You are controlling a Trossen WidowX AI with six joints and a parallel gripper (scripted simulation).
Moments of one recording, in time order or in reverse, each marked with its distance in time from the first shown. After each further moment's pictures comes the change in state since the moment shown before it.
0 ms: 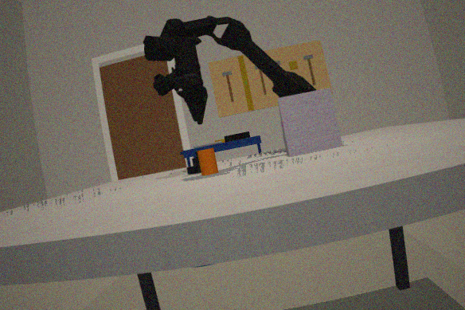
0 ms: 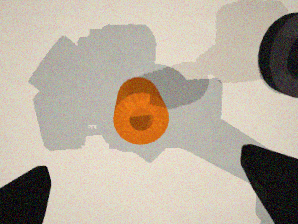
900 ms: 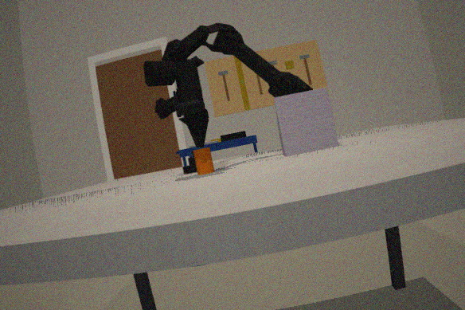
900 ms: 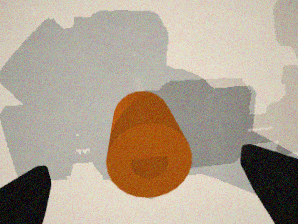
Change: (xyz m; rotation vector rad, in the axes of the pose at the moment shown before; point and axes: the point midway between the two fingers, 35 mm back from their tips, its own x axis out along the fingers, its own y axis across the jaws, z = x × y) arm 0.062 0.000 -0.002 -0.008 -0.005 -0.010
